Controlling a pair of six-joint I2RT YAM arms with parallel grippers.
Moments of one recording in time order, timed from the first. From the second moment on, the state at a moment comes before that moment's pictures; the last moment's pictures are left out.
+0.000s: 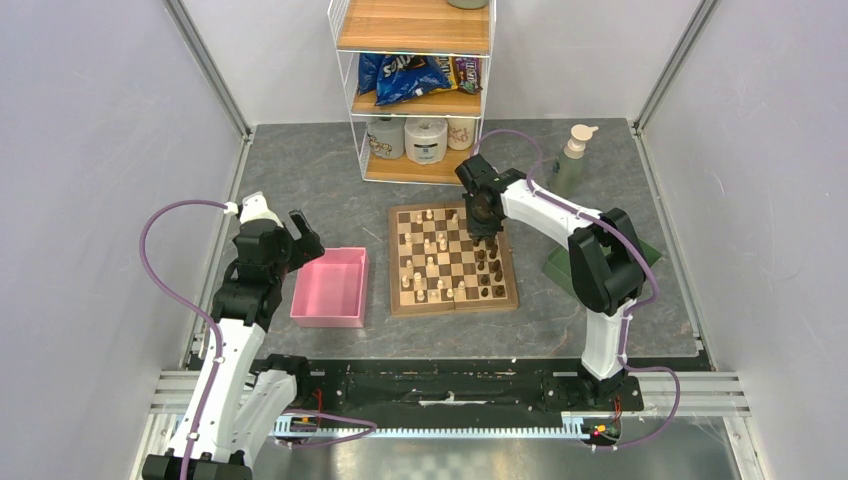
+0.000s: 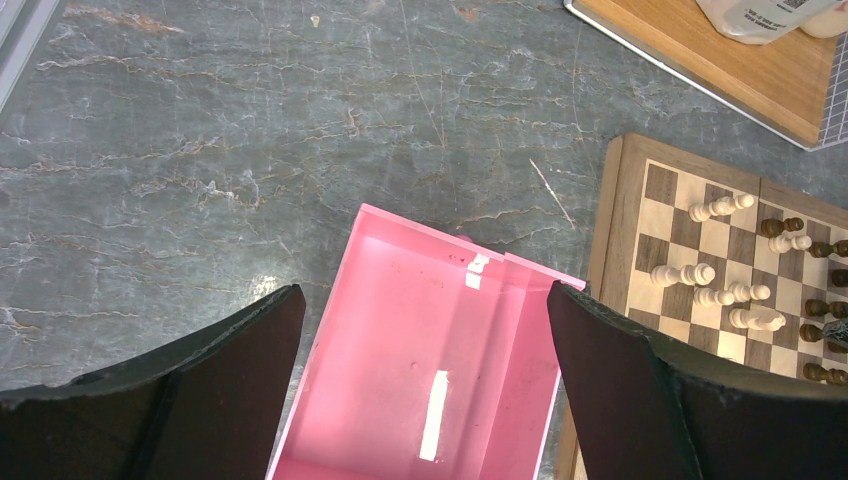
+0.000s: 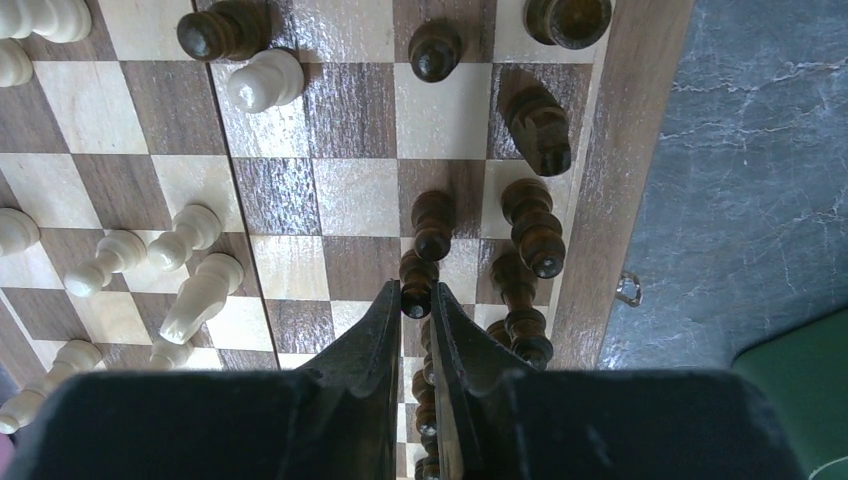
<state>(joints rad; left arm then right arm) -0.09 0.73 0.72 -0.54 -0.20 -0.42 0.56 1.94 1.49 -0.75 0.14 0.48</state>
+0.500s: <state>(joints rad) -0.09 0.73 0.72 -0.54 -0.20 -0.42 0.54 1.92 1.45 -0.74 0.13 0.49</state>
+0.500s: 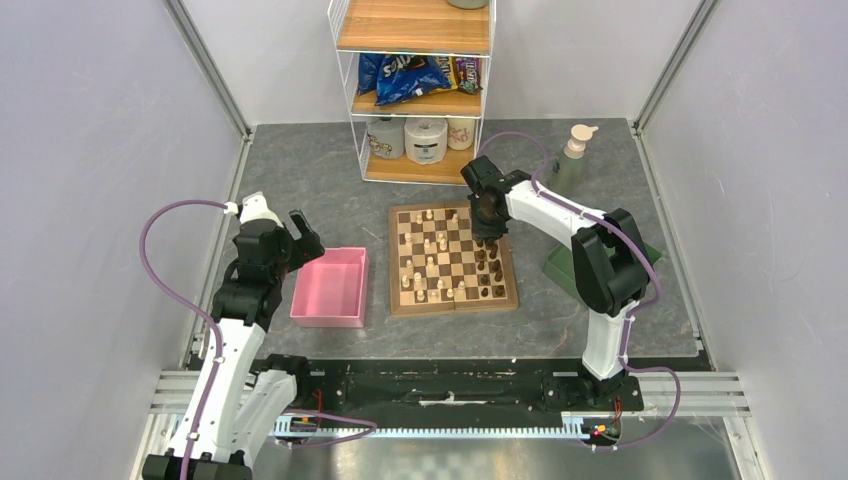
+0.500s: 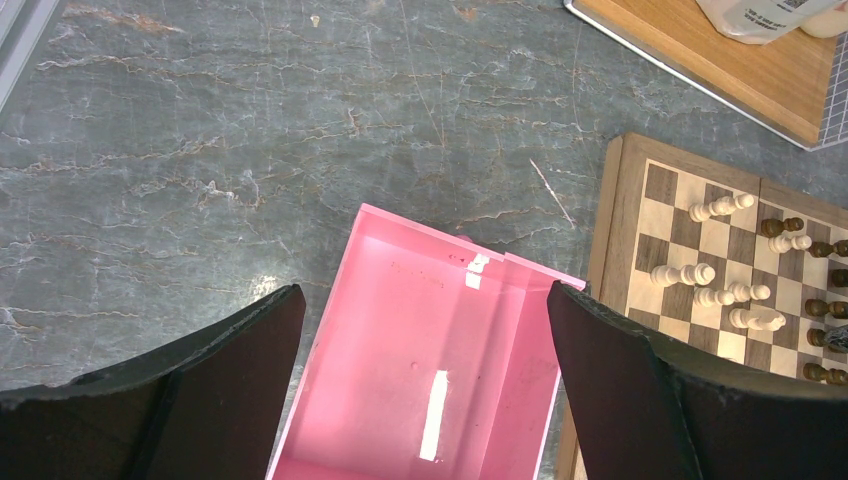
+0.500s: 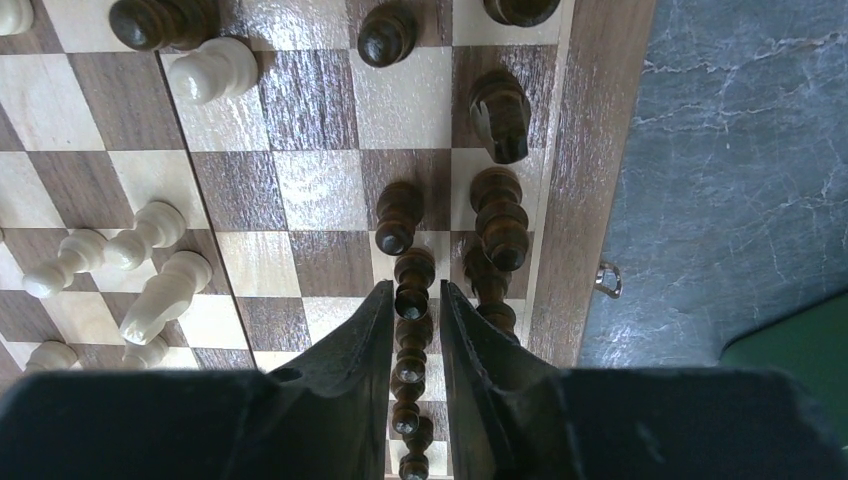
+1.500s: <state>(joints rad) -0.09 0.73 0.72 -0.54 -0.20 -0.42 0.54 1.91 1.57 -0.76 0.08 0.47</state>
